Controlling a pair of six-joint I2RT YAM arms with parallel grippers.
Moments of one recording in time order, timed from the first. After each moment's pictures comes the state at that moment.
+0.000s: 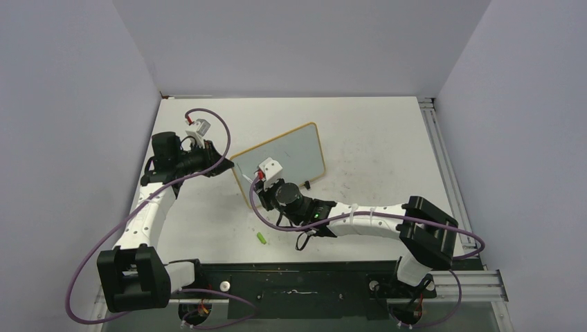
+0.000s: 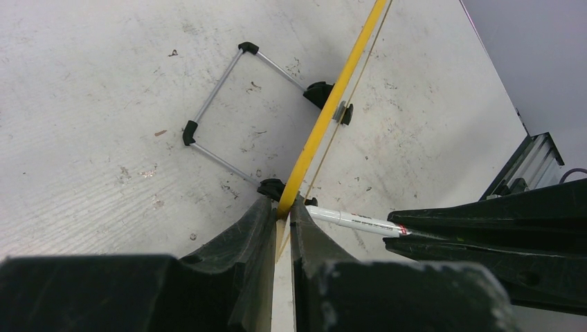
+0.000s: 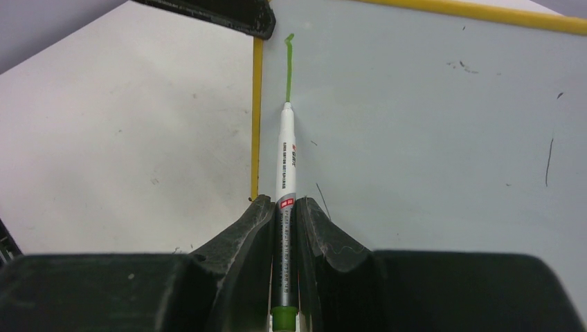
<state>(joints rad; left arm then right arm) 0.07 1.20 0.86 -0.26 0.82 -0.11 1.15 1.63 0.97 0.41 0.36 0.12</state>
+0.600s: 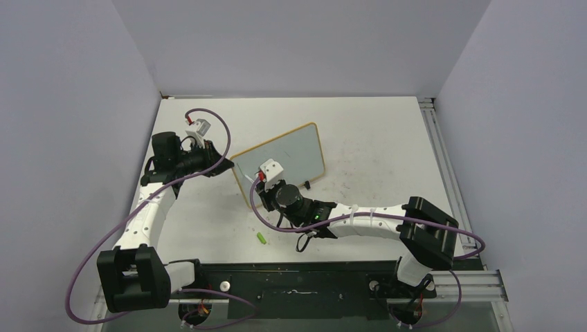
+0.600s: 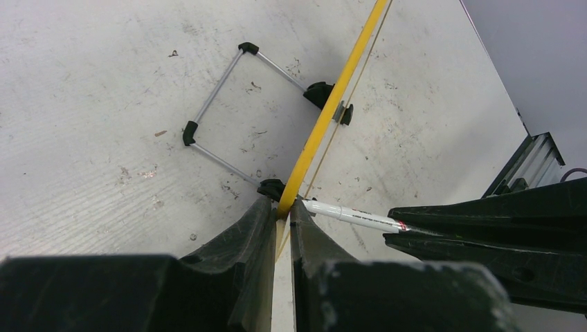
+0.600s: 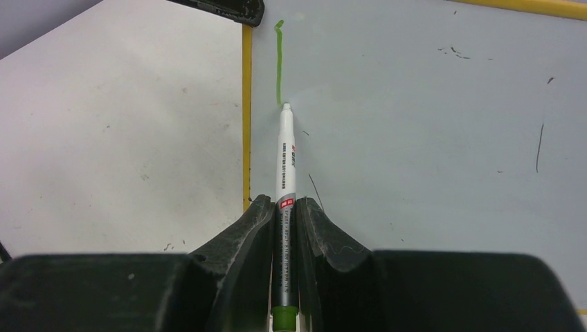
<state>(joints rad) 0.07 1.20 0.86 -0.26 0.82 -0.11 1.16 1.62 0.95 0.40 0.39 0.12</state>
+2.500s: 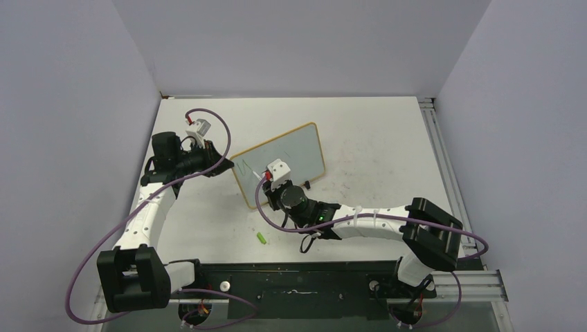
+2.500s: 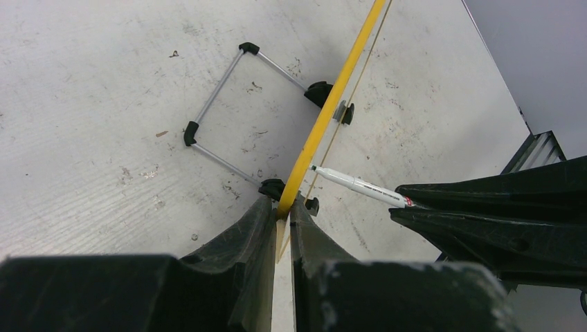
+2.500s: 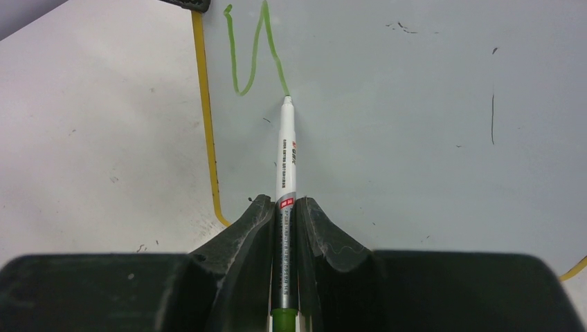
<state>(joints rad) 0.07 1.20 0.86 -0.26 0.82 -0.10 1.15 1.60 0.89 0.43 0.45 0.12</state>
